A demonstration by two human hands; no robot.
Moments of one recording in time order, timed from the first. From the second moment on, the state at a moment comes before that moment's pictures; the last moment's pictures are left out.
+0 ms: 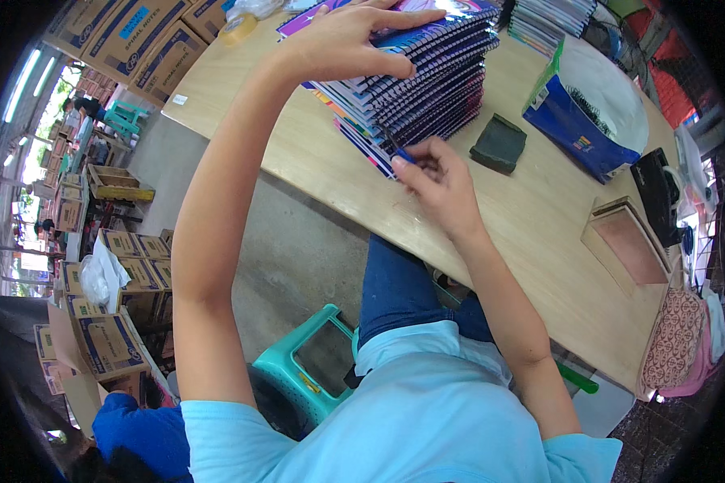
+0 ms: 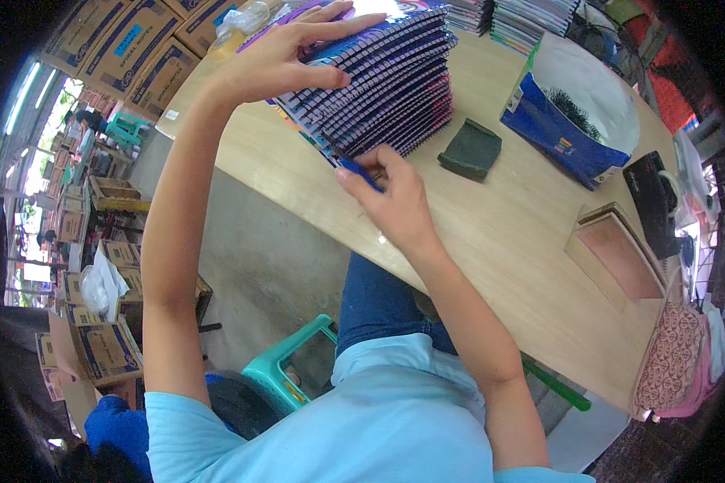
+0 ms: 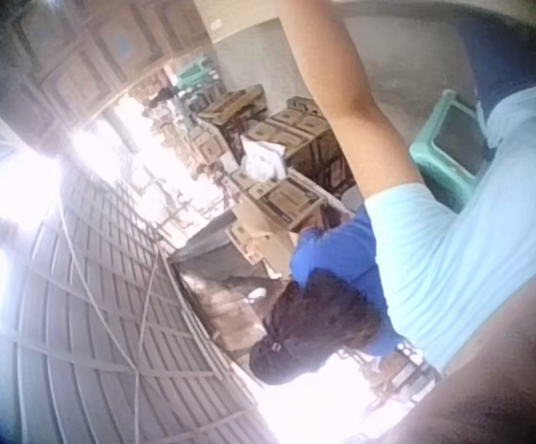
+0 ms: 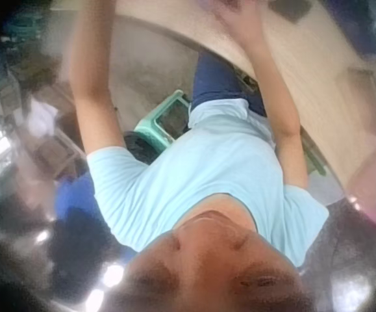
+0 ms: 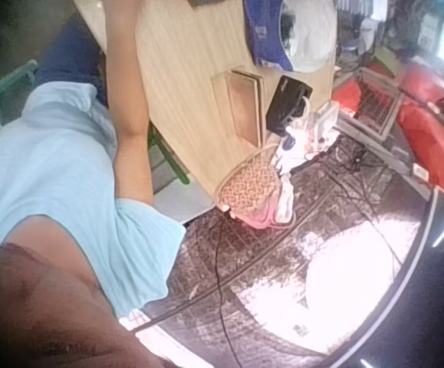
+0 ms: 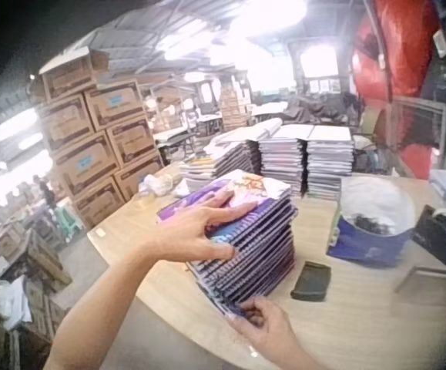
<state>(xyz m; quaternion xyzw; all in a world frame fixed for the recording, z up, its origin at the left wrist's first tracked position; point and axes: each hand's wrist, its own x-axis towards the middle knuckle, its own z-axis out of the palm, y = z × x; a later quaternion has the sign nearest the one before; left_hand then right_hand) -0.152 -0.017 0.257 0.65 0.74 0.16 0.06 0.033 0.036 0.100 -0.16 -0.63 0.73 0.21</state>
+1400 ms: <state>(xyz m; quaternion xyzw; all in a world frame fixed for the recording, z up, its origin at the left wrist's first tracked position) -0.152 -0.021 0.256 0.64 0.75 0.16 0.07 0.044 0.040 0.077 -0.17 -0.47 0.86 0.02</state>
